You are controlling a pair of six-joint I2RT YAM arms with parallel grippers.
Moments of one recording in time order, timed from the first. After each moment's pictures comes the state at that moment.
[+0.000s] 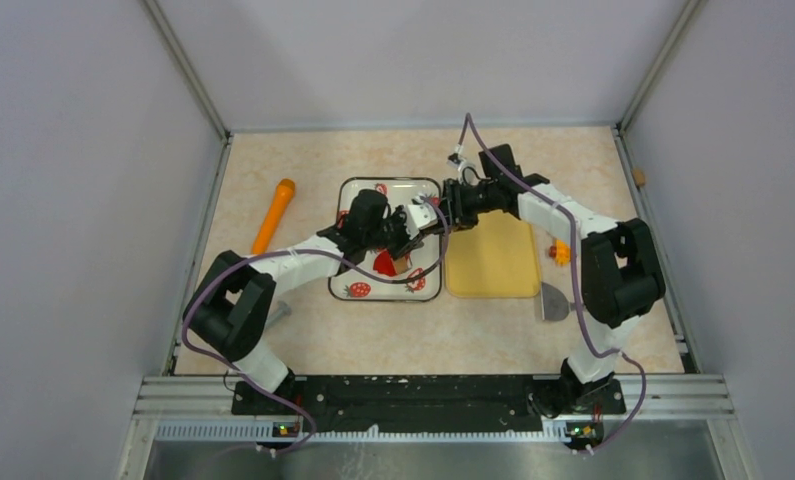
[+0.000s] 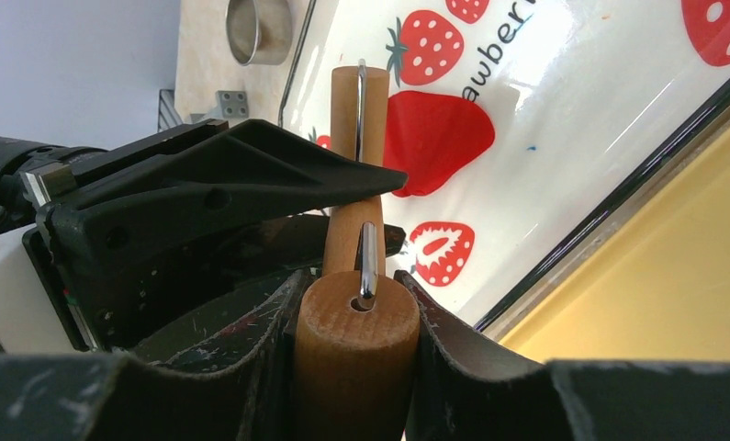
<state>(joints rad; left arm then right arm) -0.61 1.62 0.92 0.15 0.43 0.45 0.41 1.78 1.30 -0.38 -0.79 0.39</state>
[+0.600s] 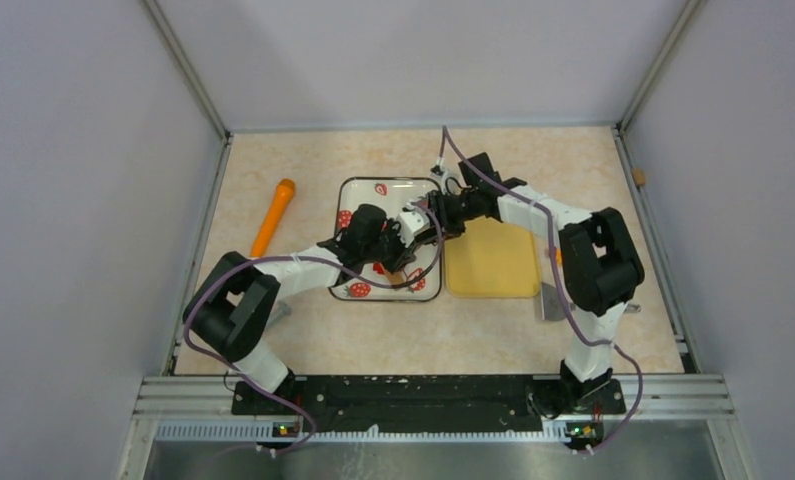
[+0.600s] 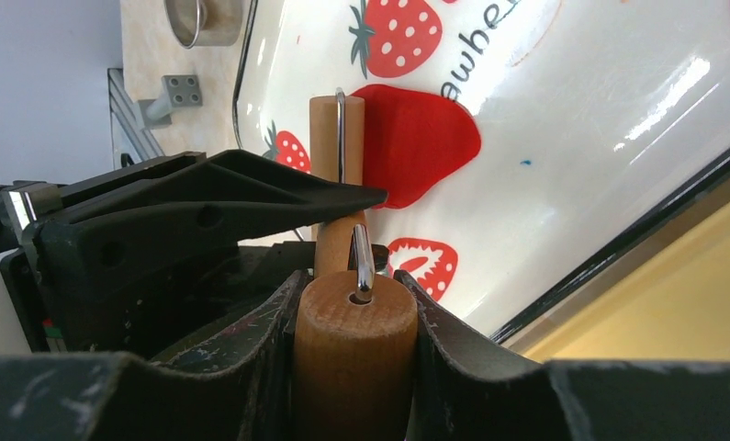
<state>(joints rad) -0.62 1.61 0.82 0.18 0.32 0.25 0.48 1.88 1.33 -0.37 -0.72 0.37</state>
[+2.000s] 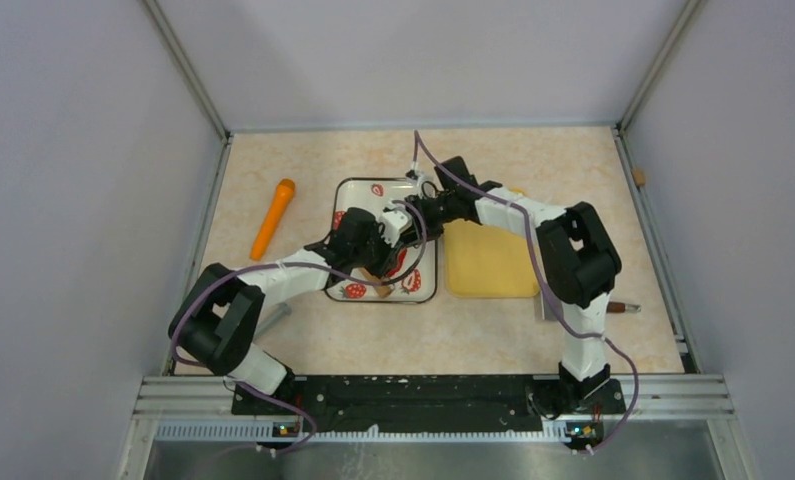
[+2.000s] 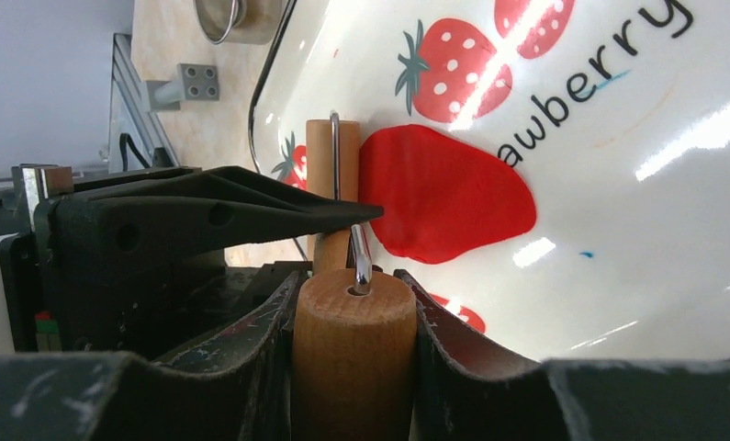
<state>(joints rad) -0.58 1.53 0.77 0.06 0.22 0.12 0.57 2.00 1.41 -0.30 -0.74 0.34</state>
